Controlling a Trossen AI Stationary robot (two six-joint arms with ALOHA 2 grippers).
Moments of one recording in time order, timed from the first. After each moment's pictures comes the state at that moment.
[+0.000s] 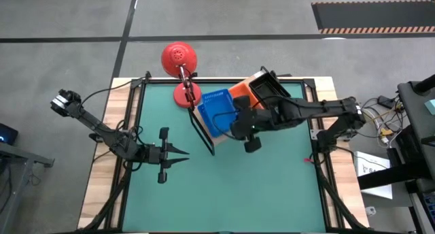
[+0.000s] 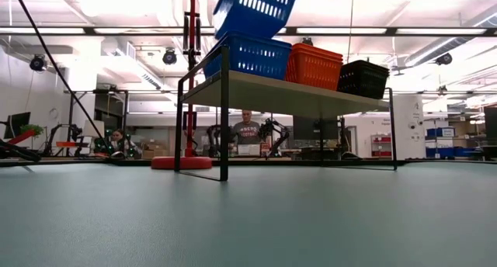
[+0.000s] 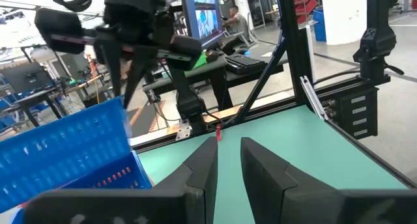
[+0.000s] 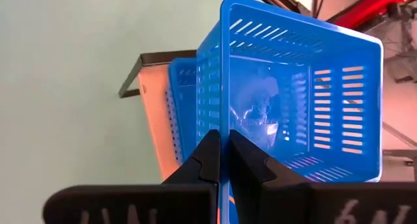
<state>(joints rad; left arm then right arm) -0.58 0.94 0.56 0.41 -0.55 0.27 0.14 1.67 1.83 -1.04 0.30 -0.42</state>
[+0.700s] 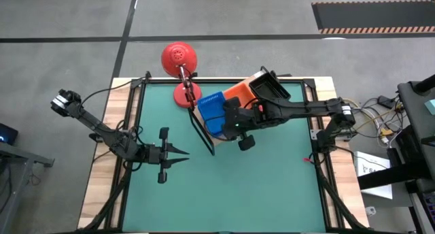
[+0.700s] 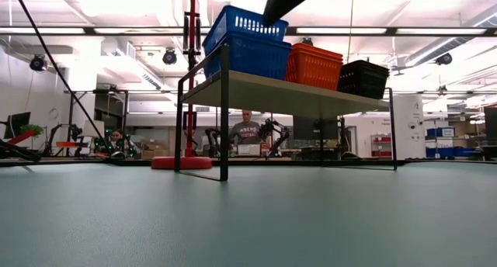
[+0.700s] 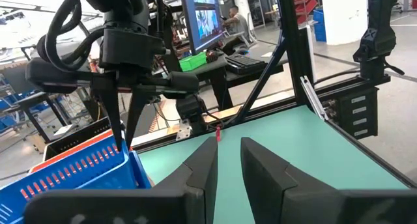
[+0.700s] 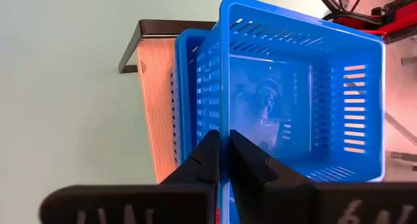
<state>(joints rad) -0.58 0.94 0.56 0.41 -0.55 0.27 0.07 1.77 1.83 -1.04 0.24 -0.53</state>
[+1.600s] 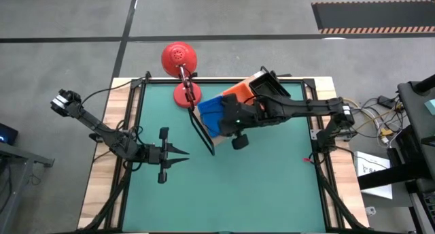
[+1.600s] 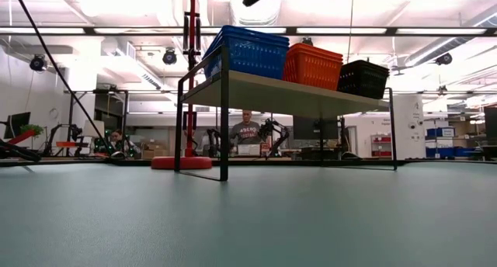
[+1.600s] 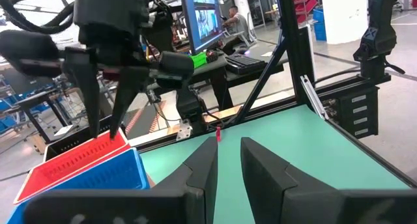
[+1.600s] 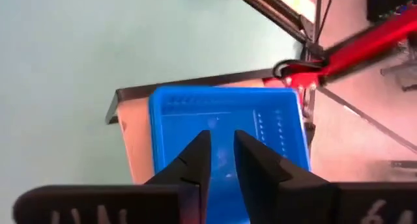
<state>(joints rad) -0.58 0.94 0.56 0.41 -0.55 0.28 0.07 1.79 1.89 -0.96 0.23 -0.47</state>
